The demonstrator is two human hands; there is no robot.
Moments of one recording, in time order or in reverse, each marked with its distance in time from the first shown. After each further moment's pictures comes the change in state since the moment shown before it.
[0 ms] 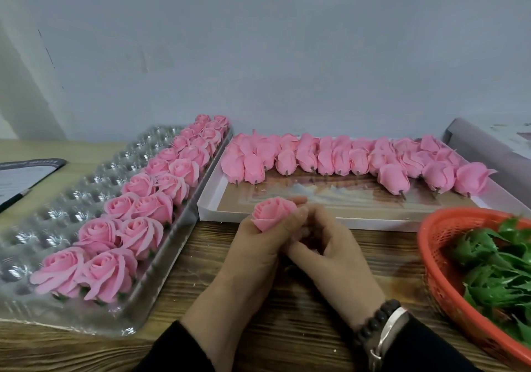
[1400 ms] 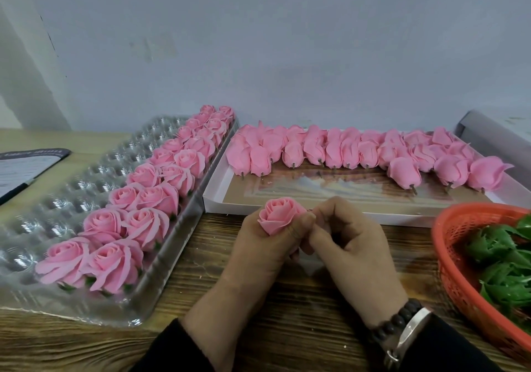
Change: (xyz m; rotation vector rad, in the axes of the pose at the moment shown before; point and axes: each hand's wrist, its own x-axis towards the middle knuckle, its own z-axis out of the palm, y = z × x) left_hand -0.004 -0.004 -0.012 0.386 -0.006 0.186; right_hand -0.004 -0.004 -0.004 0.009 0.080 -0.115
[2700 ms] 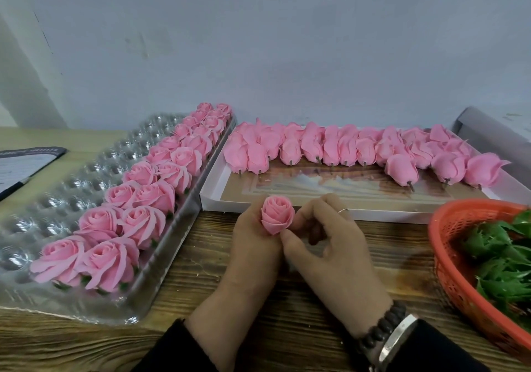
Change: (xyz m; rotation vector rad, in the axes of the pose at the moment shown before) left_hand 0.001 0.007 0.012 0.089 0.191 0.009; right_hand -0.002 0.006 0.012 -0.447 0.047 -0.137
